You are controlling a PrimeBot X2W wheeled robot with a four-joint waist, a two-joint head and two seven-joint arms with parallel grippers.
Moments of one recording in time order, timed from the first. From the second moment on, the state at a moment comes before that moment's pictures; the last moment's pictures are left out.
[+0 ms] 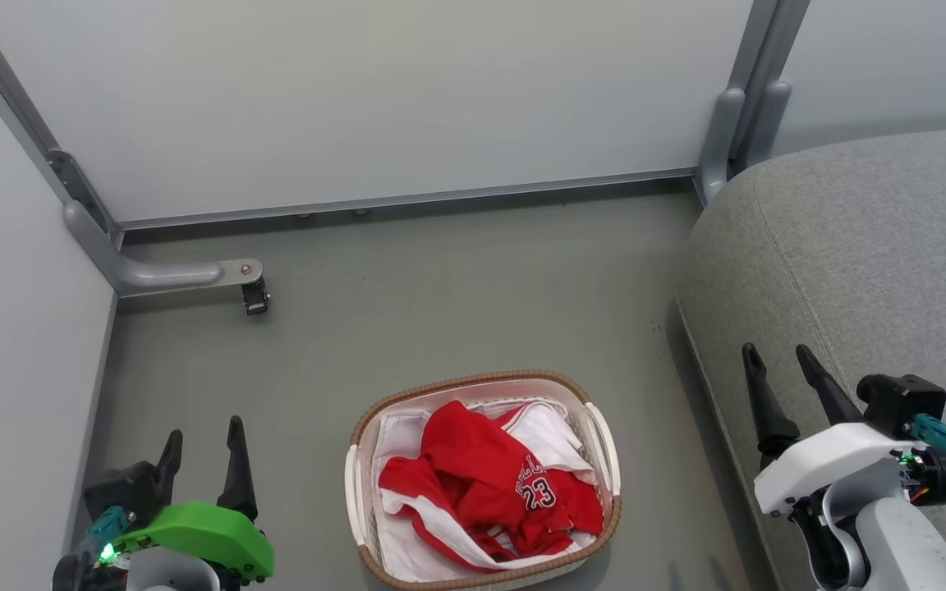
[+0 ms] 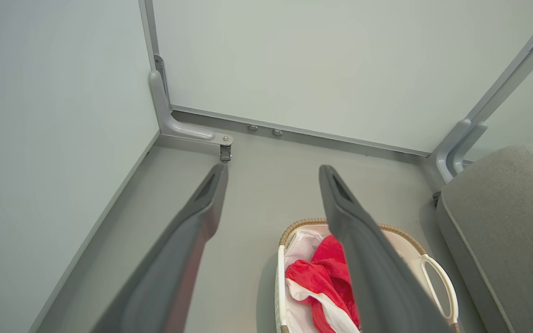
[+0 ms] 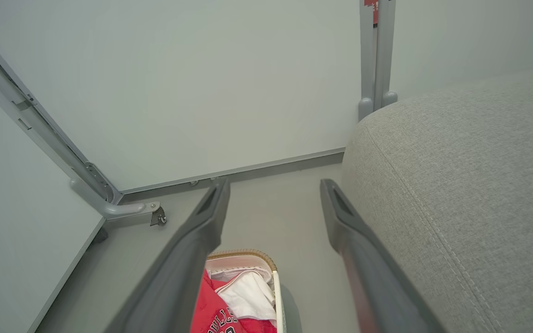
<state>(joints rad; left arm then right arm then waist) -0.11 0.11 -0.08 0.44 -0.40 -0.04 -0.17 -0.20 -0.14 0.08 0.36 0.44 0.13 -0.17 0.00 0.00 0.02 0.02</state>
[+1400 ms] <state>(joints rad) -0.07 0.05 -0.01 0.40 -0.08 -0.03 -0.26 -0.18 -0.10 0.03 0.36 0.07 0.13 -0.26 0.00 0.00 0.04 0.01</state>
